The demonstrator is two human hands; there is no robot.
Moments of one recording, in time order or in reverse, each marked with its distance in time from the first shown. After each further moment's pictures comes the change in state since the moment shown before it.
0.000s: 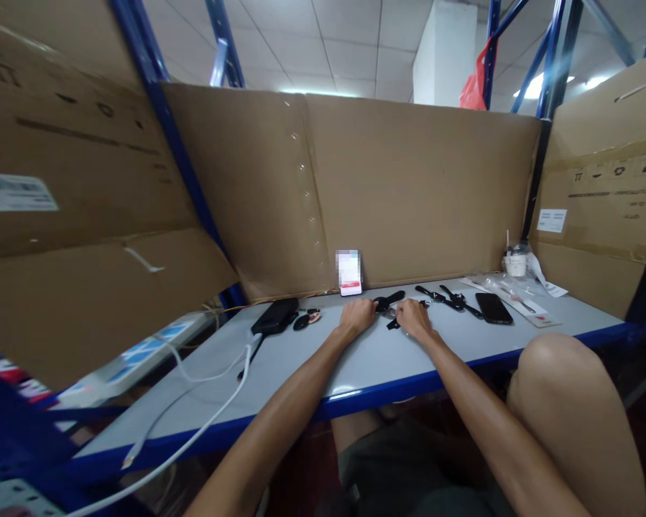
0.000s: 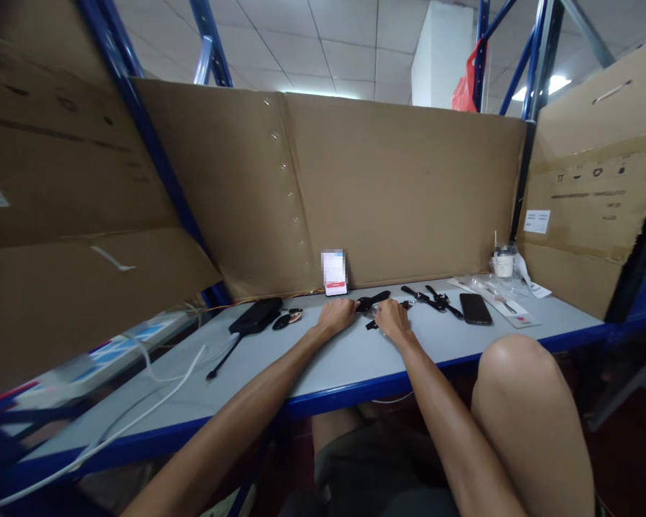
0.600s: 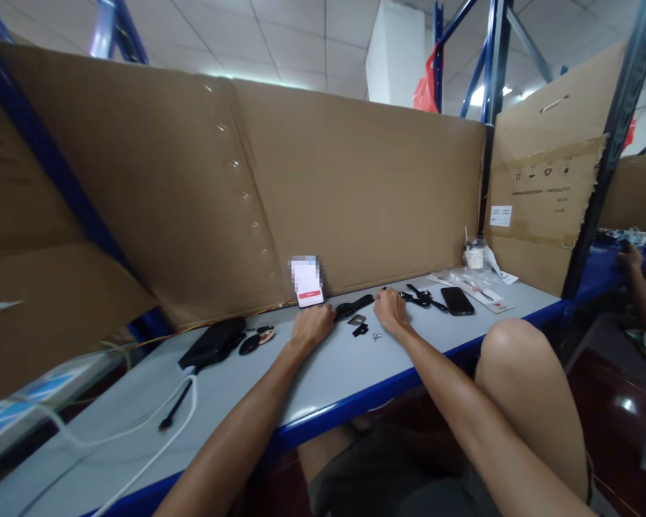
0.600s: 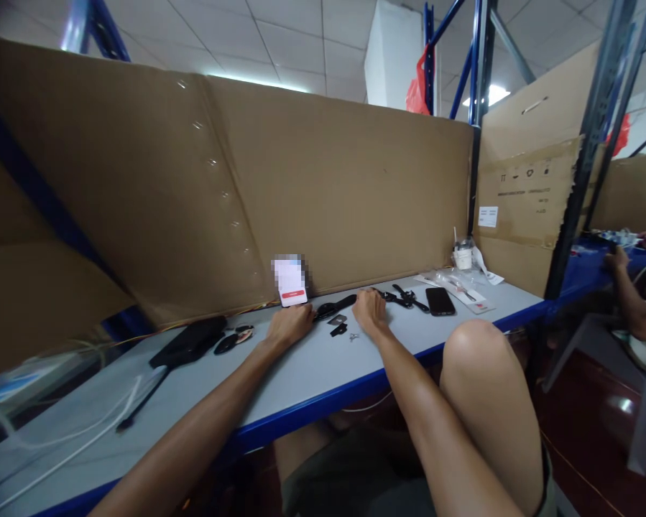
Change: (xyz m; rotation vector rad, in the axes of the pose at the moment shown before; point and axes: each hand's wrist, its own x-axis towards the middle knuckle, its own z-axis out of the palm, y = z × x) left_hand 0.009 -0.017 0.000 0.074 0.002 0.038; right_hand 0.023 0.022 -0.002 -0.091 0.183 0.132
